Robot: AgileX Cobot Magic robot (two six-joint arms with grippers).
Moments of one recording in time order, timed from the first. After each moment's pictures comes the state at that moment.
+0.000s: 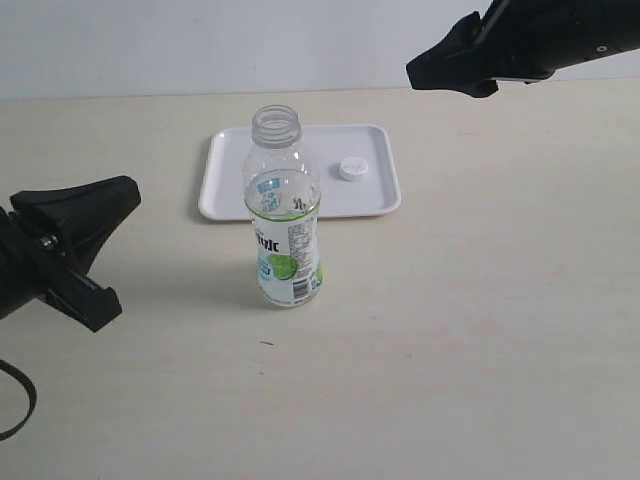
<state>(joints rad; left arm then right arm) -0.43 1.33 -0.15 0.30 -1.02 -0.19 0.05 1.50 -1.06 1.03 0.66 -1.23</state>
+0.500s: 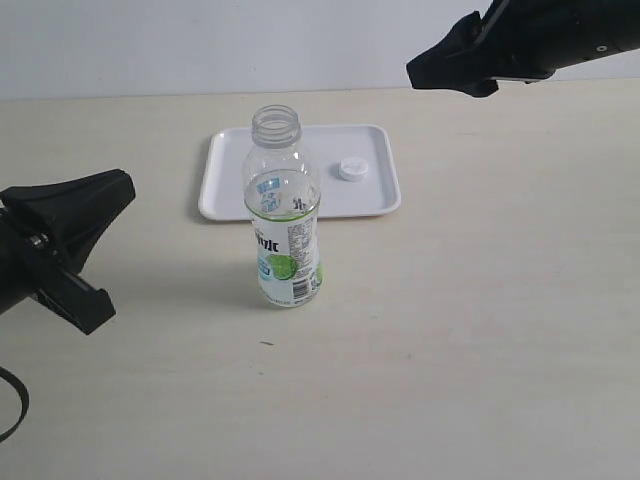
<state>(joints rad) -0.43 1.28 -0.14 0.30 -1.02 -0.18 0.05 1.50 -1.06 1.03 0.65 -1.22</state>
